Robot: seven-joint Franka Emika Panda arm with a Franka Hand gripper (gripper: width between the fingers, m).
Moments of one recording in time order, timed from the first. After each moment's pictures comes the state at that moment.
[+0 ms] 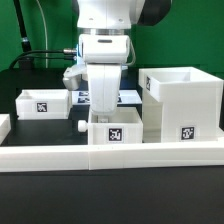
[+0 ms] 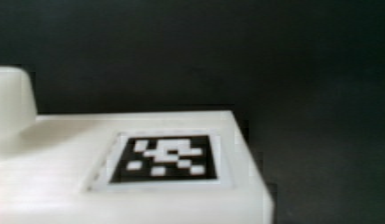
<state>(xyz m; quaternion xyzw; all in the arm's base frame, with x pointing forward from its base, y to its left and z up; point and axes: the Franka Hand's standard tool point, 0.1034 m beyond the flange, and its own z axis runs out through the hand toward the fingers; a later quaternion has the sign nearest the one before) 0.536 -0.027 0.019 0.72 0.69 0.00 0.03</state>
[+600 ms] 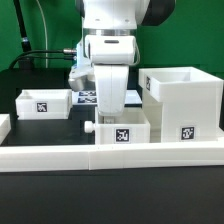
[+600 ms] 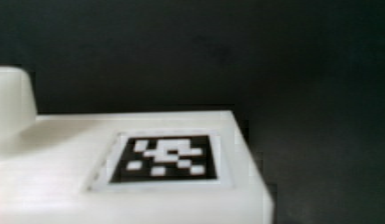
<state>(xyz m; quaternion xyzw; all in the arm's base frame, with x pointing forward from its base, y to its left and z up) 0.538 -0.018 0.018 0.72 0.70 0.00 0.02</state>
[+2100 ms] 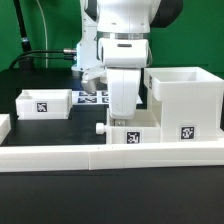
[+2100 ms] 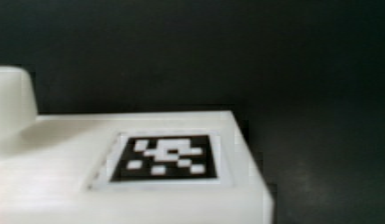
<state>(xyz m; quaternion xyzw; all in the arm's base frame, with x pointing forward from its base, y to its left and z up) 0.534 0.003 0.013 0.73 0.68 0.00 0.02</state>
